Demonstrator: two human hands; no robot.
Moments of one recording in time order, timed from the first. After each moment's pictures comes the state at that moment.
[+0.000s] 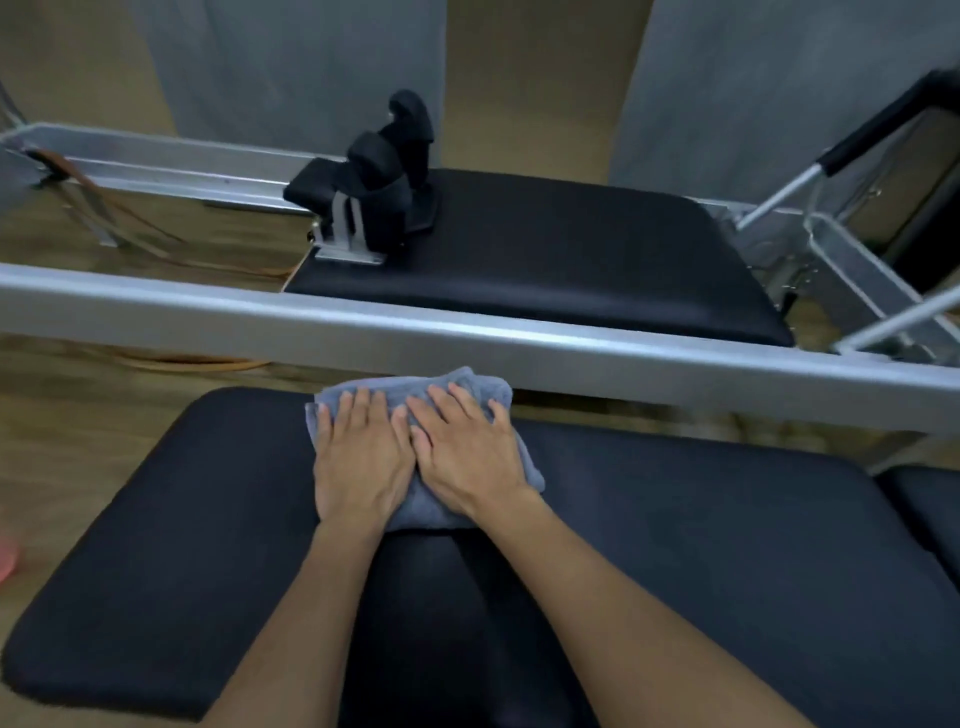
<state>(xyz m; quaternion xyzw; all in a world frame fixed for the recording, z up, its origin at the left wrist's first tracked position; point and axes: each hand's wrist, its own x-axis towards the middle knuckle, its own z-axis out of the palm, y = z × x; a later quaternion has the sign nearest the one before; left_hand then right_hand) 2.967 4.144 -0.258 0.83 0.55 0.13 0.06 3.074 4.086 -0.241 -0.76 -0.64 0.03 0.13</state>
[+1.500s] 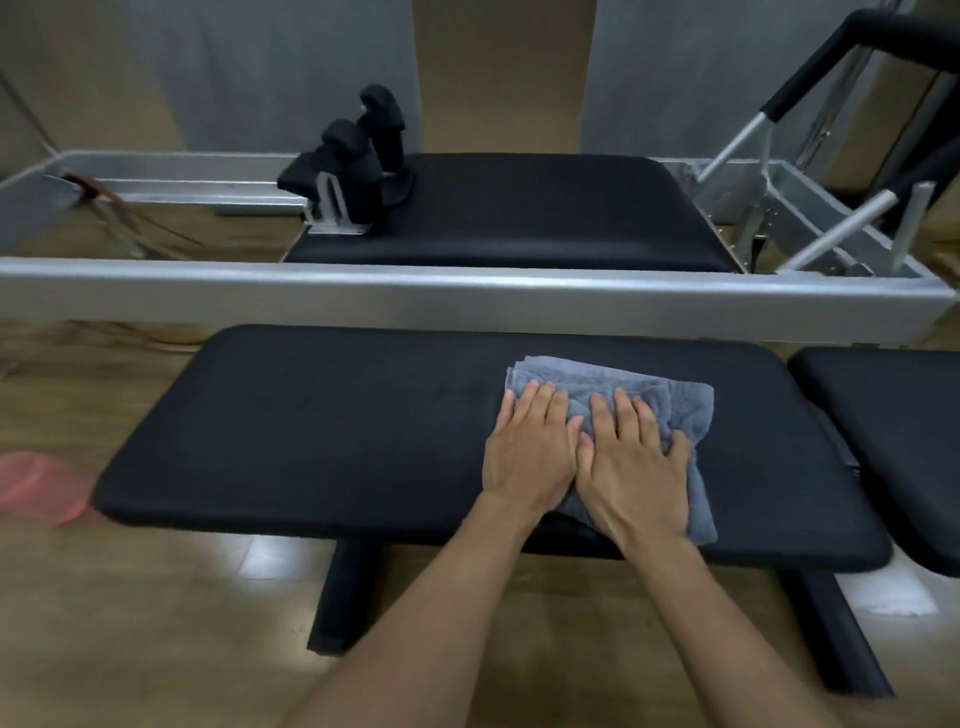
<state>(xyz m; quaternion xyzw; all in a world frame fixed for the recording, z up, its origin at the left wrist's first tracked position) 3.058 3.926 -0.256 0.93 0.33 0.14 0.12 3.131 3.837 -0.244 -0.90 -0.43 -0.04 0.06</state>
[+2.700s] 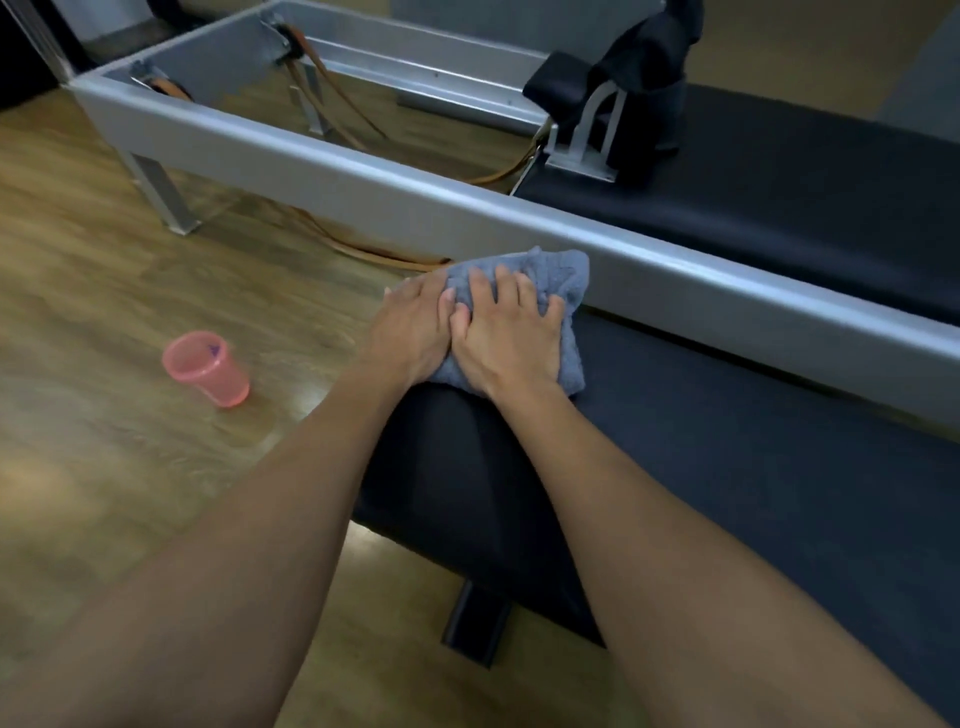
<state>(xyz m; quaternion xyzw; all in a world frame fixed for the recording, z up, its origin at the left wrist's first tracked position) 2.771 4.255 -0.267 0.82 0.53 0.16 0.12 2.880 4.209 -0.254 -0.76 -0.64 0.02 0.13</state>
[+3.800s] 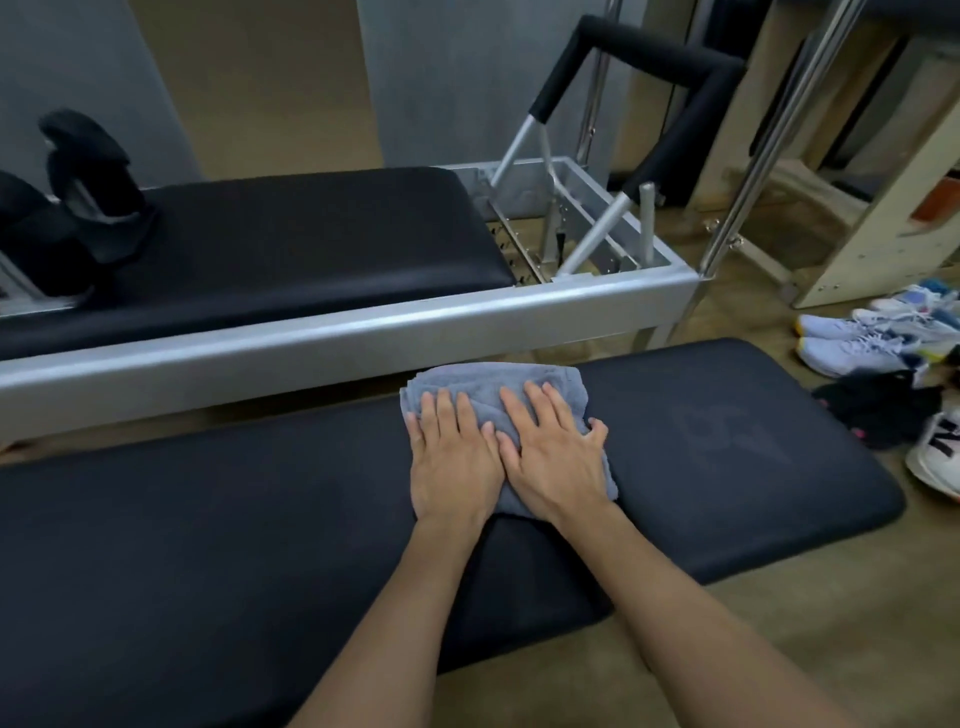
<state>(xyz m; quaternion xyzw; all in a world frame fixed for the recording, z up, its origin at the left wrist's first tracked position) 3.278 3.859 -0.254 0.92 0.35 0.10 0.11 3.358 3.775 -0.253 -0.91 -0.39 -0.06 0.12</state>
